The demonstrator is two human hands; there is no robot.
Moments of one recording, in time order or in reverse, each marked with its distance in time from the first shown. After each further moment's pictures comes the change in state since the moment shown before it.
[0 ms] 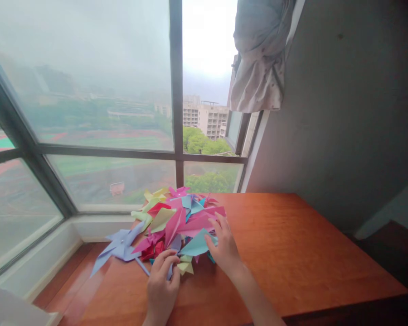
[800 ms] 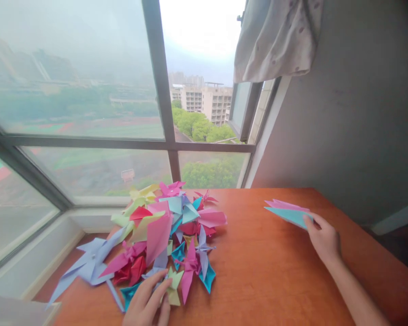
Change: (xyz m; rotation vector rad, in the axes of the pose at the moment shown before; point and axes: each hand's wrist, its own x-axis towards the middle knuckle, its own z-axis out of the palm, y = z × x) left_hand -0.002 -0.015 0.009 0.253 -0.227 0.279; right_hand -0.003 0.300 -0.135 -0.201 0.258 0.556
